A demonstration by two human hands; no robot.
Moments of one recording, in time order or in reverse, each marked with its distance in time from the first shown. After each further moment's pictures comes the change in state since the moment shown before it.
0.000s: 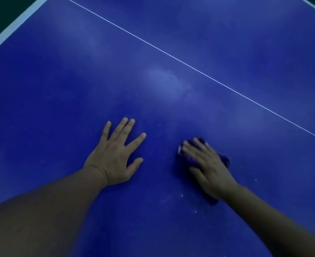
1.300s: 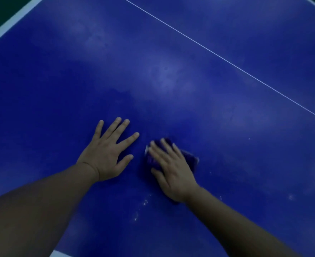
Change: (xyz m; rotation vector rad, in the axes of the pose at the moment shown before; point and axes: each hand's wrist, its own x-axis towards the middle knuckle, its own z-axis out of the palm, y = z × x) left_hand -0.138 0.026 0.027 0.022 -0.083 -0.031; right_hand -0.077 -0.141 0.090 -0.031 -0.037 -0.033
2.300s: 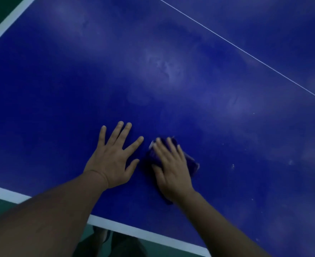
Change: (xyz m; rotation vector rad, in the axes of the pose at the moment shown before) left_hand -0.092 -0.010 0.030 0.015 0.033 0.027; right_hand -0.029 -0.107 0.059 0.064 0.133 0.290
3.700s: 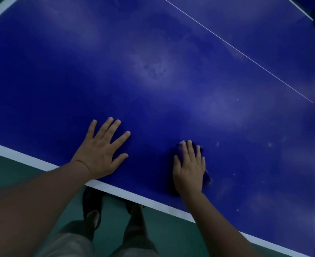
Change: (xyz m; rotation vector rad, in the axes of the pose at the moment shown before) left_hand -0.062 0.020 0.016 0.101 -0.025 0.000; right_hand -0.099 0.044 0.008 -0.080 0.128 0.484
